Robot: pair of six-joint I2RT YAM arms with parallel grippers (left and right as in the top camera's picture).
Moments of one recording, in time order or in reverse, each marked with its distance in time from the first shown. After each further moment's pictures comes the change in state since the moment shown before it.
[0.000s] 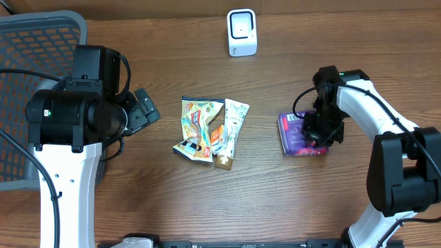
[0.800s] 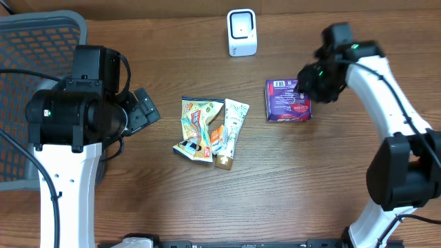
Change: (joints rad) left arm 0.000 0.000 0.000 0.000 0.000 0.000; right arm -0.040 0.032 0.364 0.087 -0.113 0.023
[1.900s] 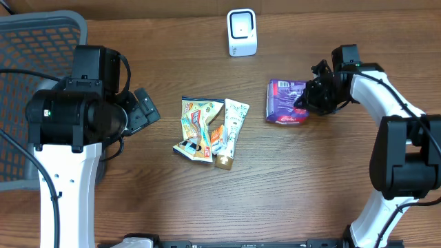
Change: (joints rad) left arm 0.000 0.000 0.000 0.000 0.000 0.000; right arm -0.088 0.076 -0.259 0.251 -0.226 -0.194
